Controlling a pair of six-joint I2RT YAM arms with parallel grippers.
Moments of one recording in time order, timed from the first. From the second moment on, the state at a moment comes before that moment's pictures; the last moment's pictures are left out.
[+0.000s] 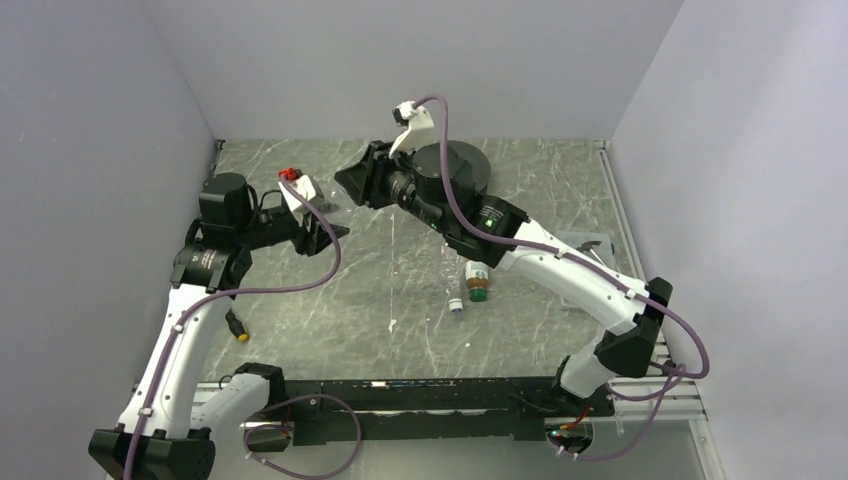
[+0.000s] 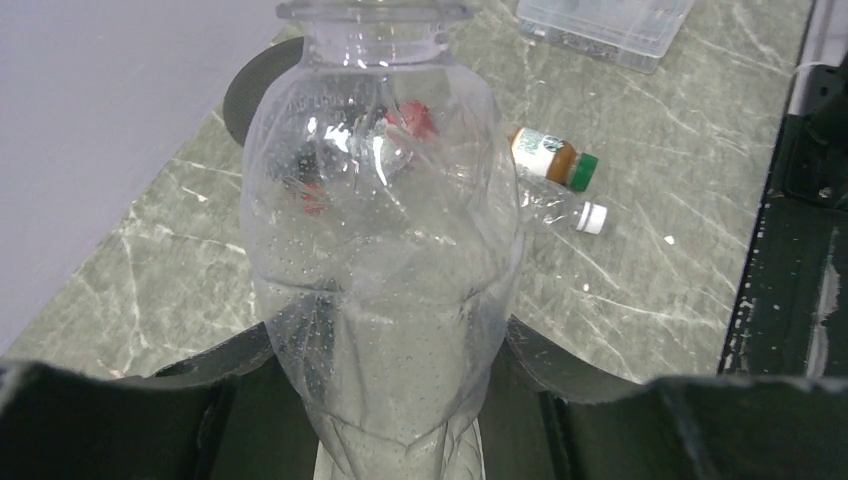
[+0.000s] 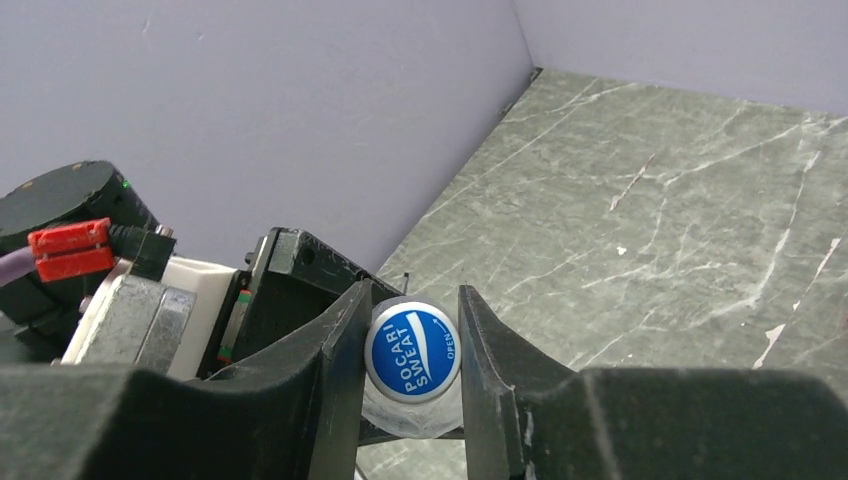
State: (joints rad) left arm -0.16 0.94 1.08 -0.48 0.85 0.42; right arm 1.03 1.56 1.71 -0.21 0.21 0.54
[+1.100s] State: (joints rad) left arm -0.16 0.95 1.13 -0.51 1.09 0.34; right arm 1.04 1.42 1.68 -0.20 0.03 0.36
